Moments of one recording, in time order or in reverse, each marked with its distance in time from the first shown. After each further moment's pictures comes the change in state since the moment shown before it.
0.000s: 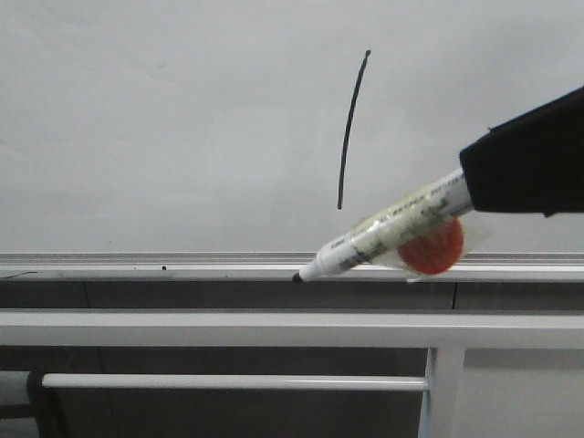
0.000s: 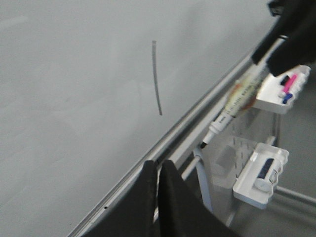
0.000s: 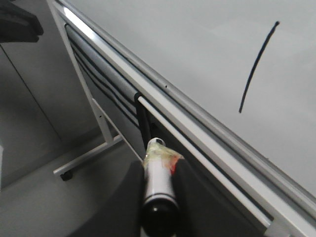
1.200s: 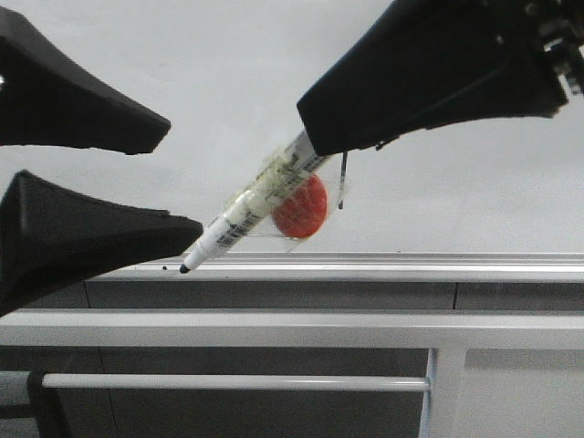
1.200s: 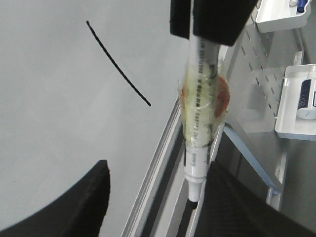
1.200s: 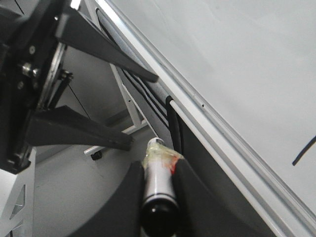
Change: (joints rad) left arm -0.002 0.438 -0.144 0.330 -0.128 0.000; right arm 0.000 0.261 -0.258 -0.002 0.150 0.004
